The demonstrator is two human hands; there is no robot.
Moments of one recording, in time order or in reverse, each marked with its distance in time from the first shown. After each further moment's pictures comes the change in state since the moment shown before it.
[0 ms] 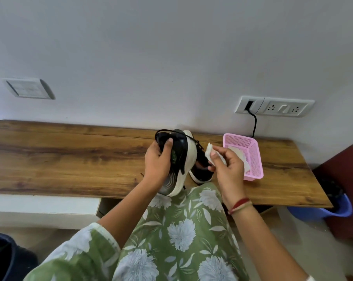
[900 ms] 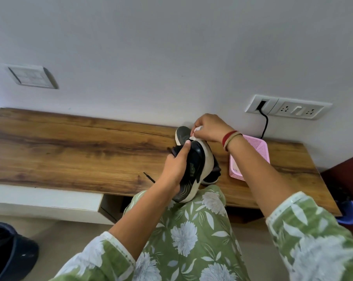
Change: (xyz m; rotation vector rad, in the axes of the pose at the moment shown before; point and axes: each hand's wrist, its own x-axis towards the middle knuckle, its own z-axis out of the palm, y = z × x) left_hand -0.001 0.013 0.022 -0.300 -0.077 -0.572; right_hand 0.103 -0.054 0.076 -1.152 -0.673 -0.114
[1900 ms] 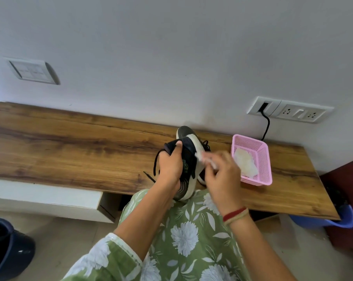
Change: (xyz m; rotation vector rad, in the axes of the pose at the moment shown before) left_hand 0.007 0.000 -0.001 -0.081 0.203 0.133; right_hand -0.100 0.014 0.081 0.225 0.693 -0.149
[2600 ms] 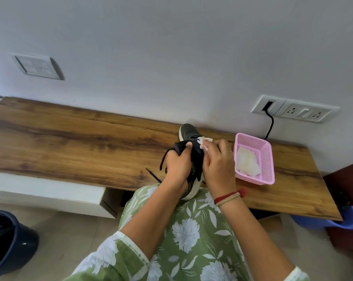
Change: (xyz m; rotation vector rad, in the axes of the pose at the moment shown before) left_hand -0.004 -0.008 0.004 0.034 -0.030 0.016; right_hand 0.015 0.011 0.026 -0.176 0.103 -0.154
